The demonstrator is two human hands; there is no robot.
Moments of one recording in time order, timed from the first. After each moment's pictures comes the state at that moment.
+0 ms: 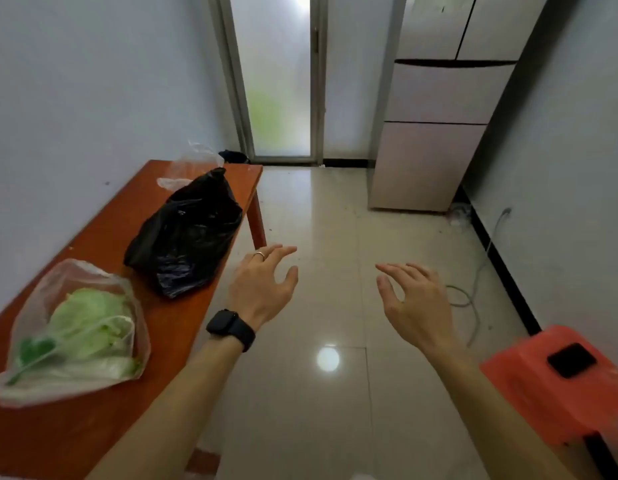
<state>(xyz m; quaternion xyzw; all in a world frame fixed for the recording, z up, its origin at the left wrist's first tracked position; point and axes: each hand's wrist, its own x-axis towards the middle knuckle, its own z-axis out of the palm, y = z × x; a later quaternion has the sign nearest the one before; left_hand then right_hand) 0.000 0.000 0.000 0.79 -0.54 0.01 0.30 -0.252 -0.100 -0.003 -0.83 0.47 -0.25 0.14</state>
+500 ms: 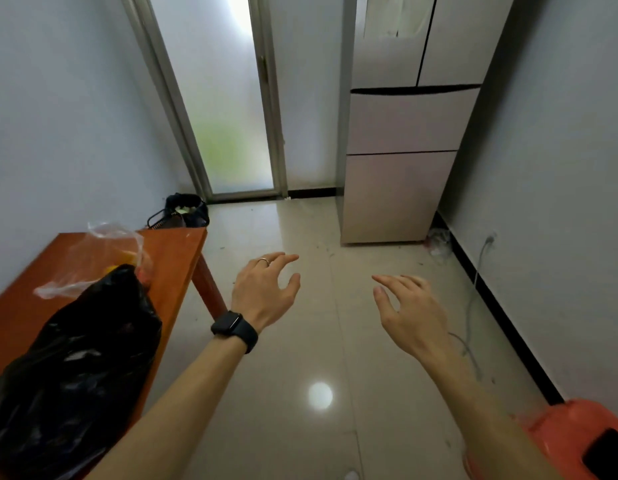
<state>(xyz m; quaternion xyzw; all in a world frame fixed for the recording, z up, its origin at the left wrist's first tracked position) 0.072 -0.356 -0.006 0.77 -0.59 -0.02 0.25 -0.189 -0.418 -0.023 -0.81 0.52 -0.25 0.13</state>
